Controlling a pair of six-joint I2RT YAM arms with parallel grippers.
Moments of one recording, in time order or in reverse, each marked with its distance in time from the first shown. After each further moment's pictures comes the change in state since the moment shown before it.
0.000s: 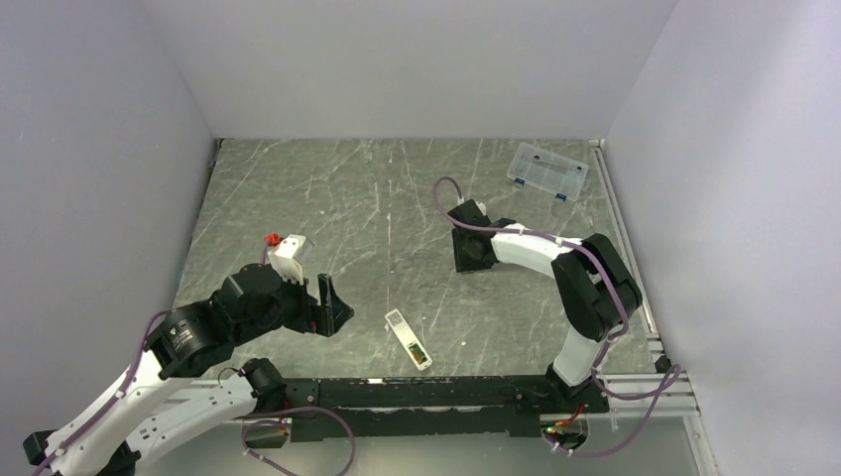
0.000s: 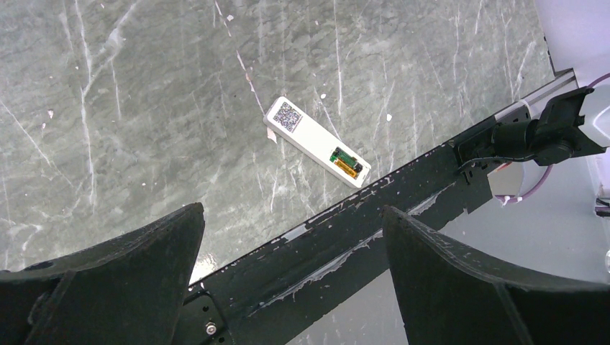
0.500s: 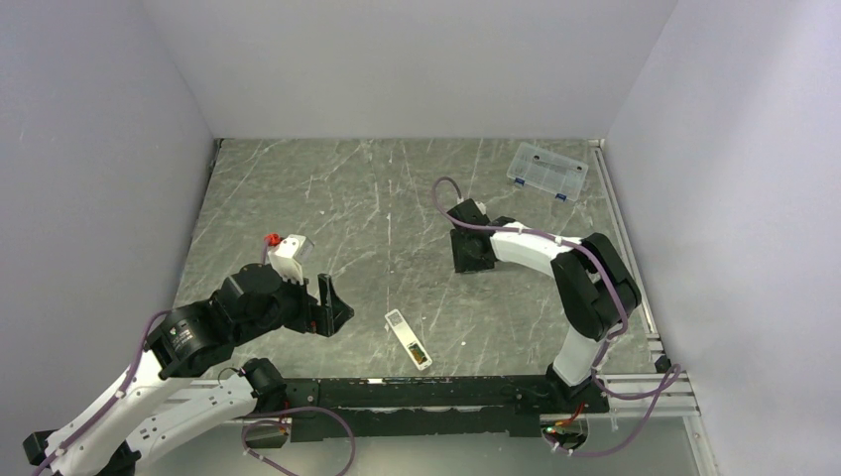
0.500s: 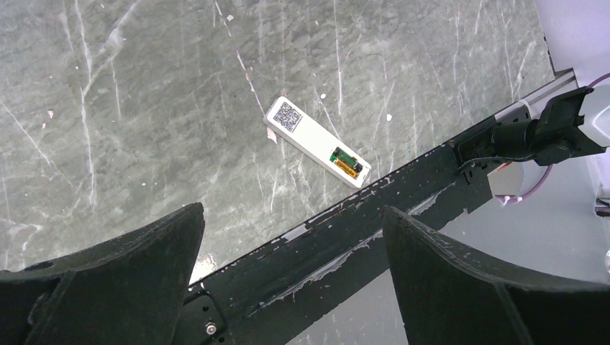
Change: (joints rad) left arm 0.000 0.000 0.000 0.000 0.000 0.000; right arm 0.005 0.003 0.016 -0.035 0.013 -0.004
